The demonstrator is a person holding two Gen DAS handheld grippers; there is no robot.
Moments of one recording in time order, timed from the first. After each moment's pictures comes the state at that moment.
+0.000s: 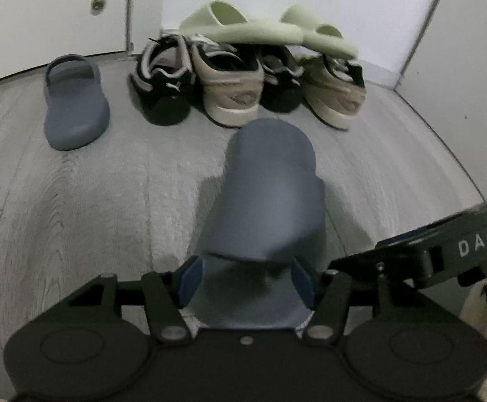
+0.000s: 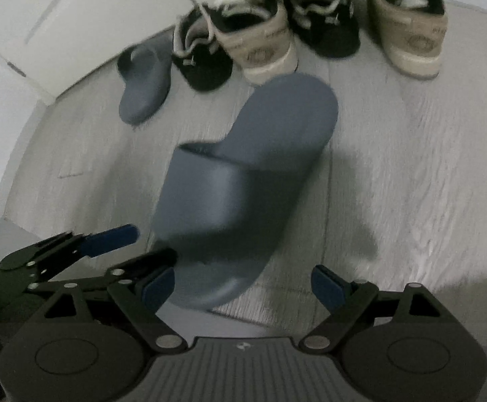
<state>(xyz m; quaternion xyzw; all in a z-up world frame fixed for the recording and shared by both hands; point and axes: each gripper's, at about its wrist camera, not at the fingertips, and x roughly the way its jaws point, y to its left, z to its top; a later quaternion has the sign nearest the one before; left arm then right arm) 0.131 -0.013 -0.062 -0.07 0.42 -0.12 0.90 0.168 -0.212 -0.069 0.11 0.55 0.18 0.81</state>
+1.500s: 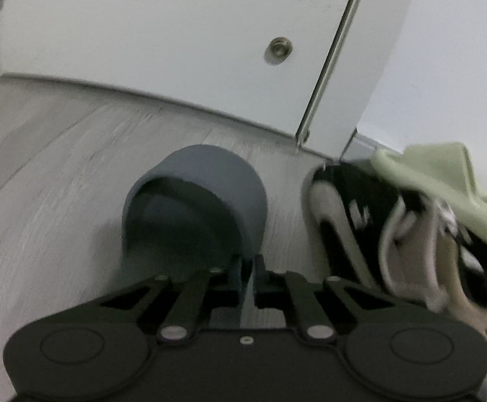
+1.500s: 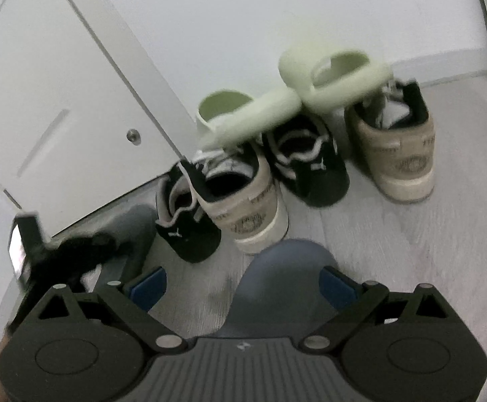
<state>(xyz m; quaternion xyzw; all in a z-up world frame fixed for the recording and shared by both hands) 0.298 0.128 -0.098 -0.17 0.37 0.08 0.91 0.221 -0.207 -0.053 0.19 0.34 0.13 0.91</state>
